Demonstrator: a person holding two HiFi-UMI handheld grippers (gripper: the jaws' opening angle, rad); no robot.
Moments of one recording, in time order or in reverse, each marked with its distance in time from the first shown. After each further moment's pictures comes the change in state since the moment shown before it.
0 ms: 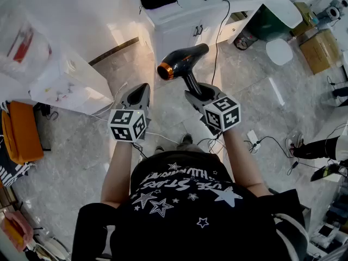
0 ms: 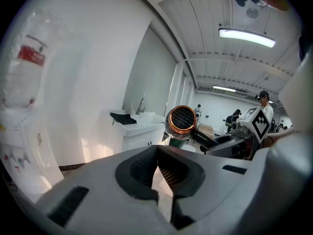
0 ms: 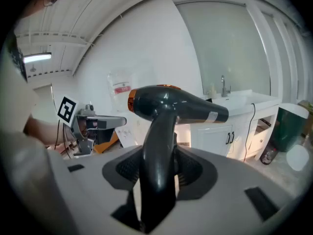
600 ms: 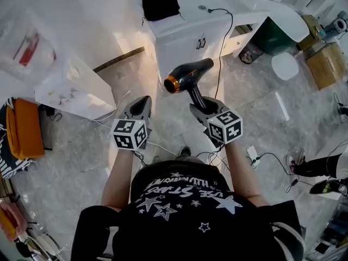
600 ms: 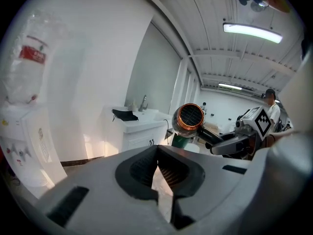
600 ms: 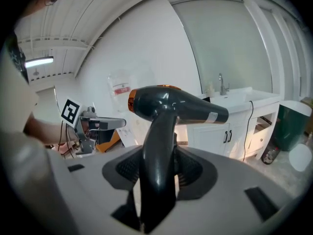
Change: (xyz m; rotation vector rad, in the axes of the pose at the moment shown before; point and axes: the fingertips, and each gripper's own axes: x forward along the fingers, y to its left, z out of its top) left arm 0.026 -0.023 -0.014 -0.023 0.030 0.058; right arm -0.027 -0.045 -0.013 0.009 0.005 0.033
